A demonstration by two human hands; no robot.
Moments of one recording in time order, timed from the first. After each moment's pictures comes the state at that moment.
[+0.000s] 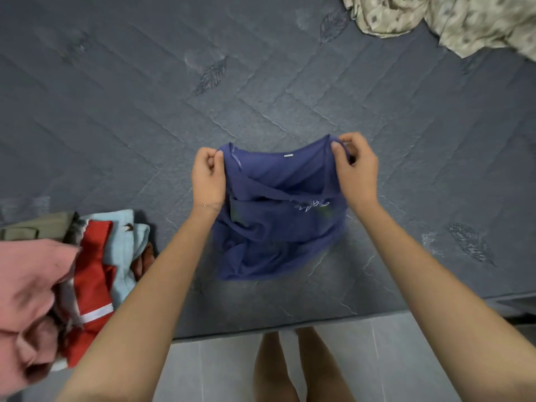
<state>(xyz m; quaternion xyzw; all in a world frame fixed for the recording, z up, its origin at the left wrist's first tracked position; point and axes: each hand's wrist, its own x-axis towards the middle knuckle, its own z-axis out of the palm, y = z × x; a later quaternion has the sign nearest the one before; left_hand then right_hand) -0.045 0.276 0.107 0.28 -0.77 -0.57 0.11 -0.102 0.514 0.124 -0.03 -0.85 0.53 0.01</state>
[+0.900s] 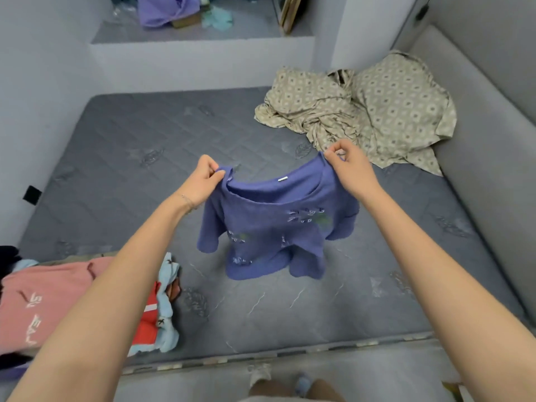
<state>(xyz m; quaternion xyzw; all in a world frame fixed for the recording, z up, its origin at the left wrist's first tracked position) 0.000 0.259 0.407 0.13 -0.87 -0.47 -0.02 -0.078 0.561 0.433 0.08 -0.87 0.49 -0.02</state>
